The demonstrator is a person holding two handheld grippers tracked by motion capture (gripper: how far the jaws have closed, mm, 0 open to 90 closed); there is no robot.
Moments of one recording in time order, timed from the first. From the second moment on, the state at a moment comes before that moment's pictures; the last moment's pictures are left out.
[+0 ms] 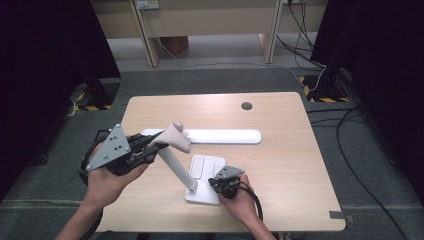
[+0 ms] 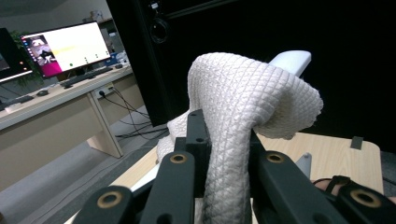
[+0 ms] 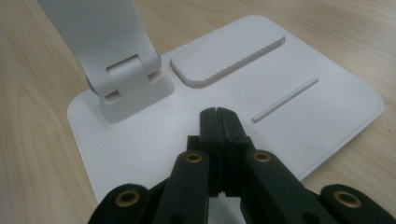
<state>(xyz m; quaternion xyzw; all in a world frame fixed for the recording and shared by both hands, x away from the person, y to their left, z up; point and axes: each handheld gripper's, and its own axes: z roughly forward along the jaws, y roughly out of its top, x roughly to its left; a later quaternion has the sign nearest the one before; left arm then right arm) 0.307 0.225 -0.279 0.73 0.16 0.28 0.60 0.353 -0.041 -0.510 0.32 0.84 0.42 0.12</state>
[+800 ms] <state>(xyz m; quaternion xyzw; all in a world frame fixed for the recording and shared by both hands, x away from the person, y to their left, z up) 0.309 0.183 -0.273 0.75 0.13 0.29 0.58 0.353 -0.041 -0.510 0.32 0.84 0.42 0.13</state>
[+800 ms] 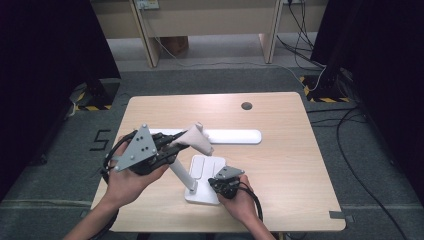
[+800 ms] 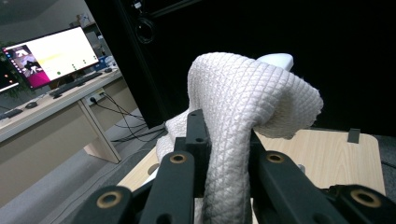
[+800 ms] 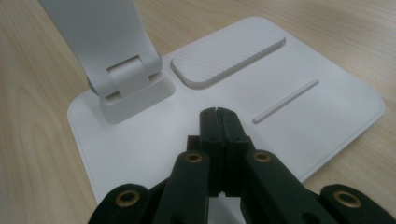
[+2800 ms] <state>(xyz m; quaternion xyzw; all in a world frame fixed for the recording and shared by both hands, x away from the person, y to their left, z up) 0.315 0.104 -0.261 0.78 0.10 0.28 0.55 0.353 -0.041 -0.511 0.31 0.84 0.43 0.13</state>
